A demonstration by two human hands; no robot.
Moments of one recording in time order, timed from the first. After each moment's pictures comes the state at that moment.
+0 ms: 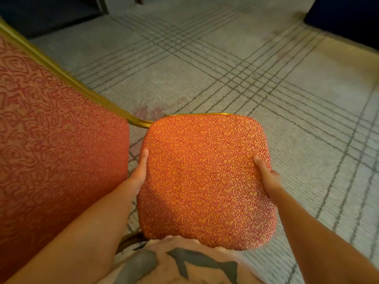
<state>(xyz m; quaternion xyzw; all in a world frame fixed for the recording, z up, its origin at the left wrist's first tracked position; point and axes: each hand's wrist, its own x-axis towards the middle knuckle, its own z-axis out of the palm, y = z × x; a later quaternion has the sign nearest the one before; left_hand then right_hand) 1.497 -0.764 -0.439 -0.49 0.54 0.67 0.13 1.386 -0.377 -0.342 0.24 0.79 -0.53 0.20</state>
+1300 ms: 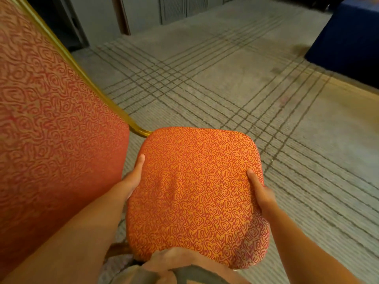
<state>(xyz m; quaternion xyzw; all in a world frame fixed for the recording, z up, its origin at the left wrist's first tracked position) 0.760 -0.967 -0.417 -0.48 0.60 0.62 0.16 0.676 -0.575 -0.345 0.28 0.77 -0.54 0.21</state>
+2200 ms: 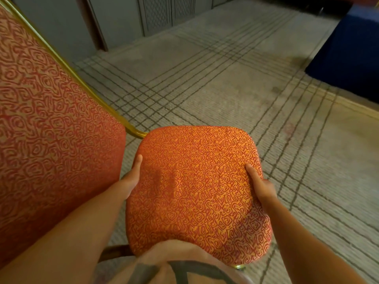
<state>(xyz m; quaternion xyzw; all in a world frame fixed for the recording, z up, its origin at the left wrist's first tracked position) 0.212 -1.122 -0.402 -0.48 0.60 0.62 0.17 0.140 -0.740 -0.328 0.26 0.80 -0.52 0.19</state>
